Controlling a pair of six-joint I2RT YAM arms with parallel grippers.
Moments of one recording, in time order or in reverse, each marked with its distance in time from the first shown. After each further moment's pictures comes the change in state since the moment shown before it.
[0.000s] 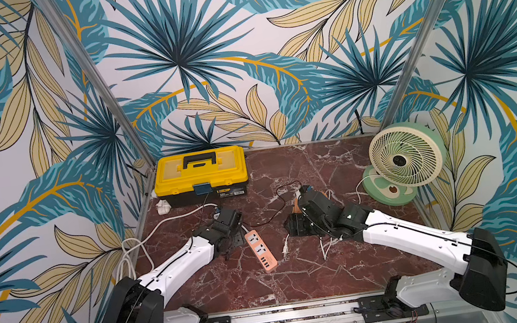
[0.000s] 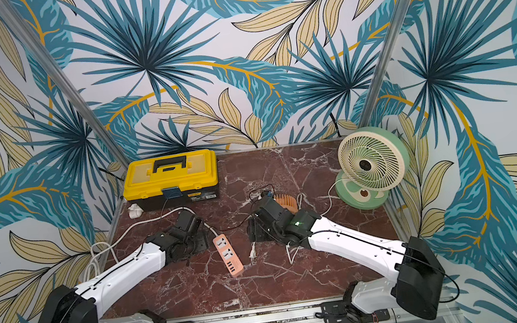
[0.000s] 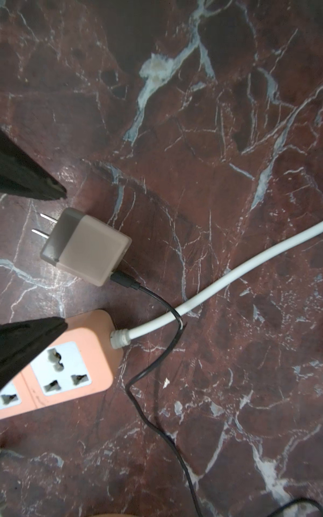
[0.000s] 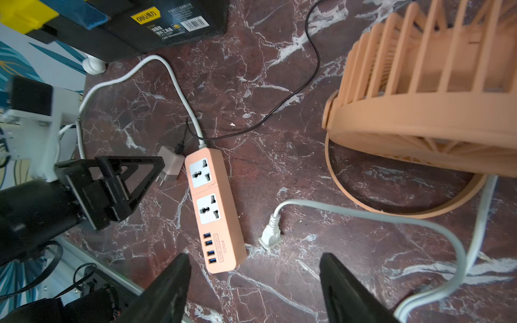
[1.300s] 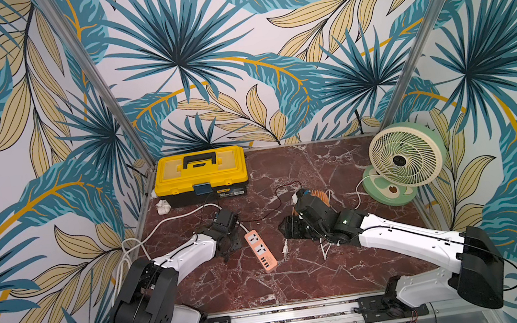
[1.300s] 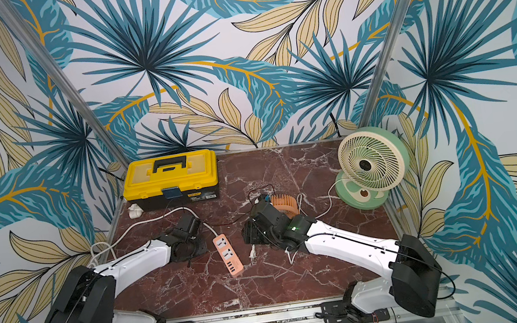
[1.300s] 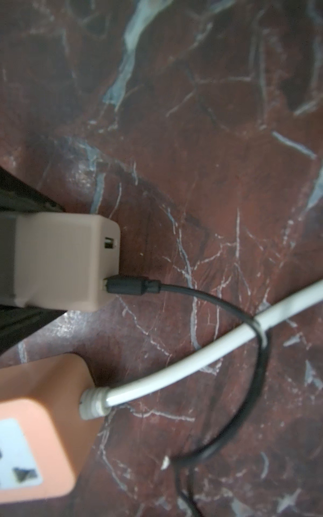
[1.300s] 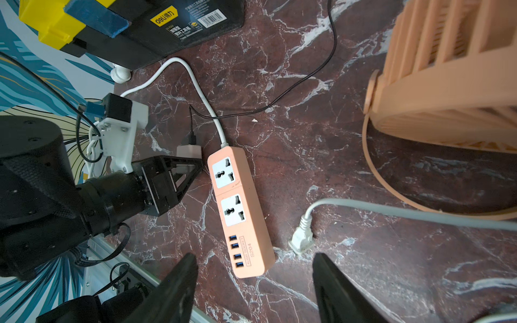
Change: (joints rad) left arm 0.074 0.108 -0.089 0.154 0.091 0.026; right arm 0.033 0.029 -0.043 0.116 -0.037 0.097
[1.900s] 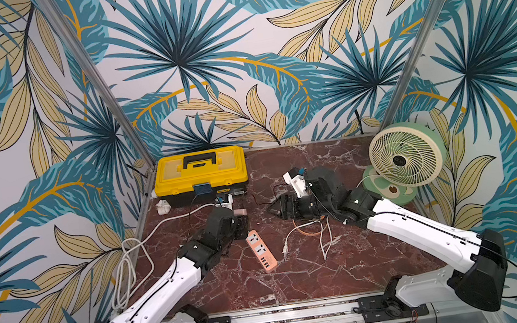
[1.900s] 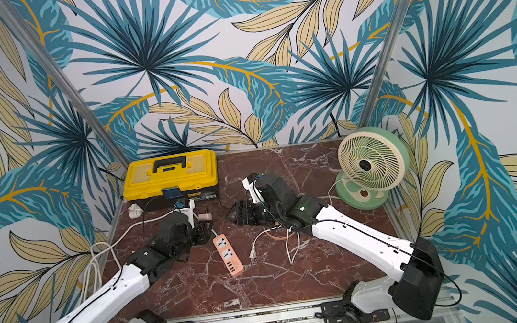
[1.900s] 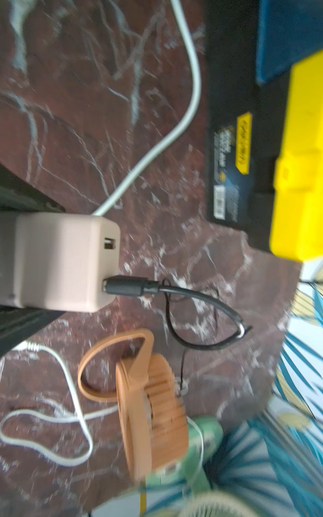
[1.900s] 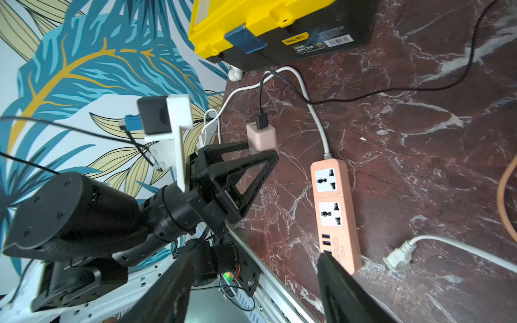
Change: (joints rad) left arm -0.142 -0.423 -0.019 0.220 0.045 0.161; right arm -0.122 -0.005 0.224 0.000 -0.405 -0.064
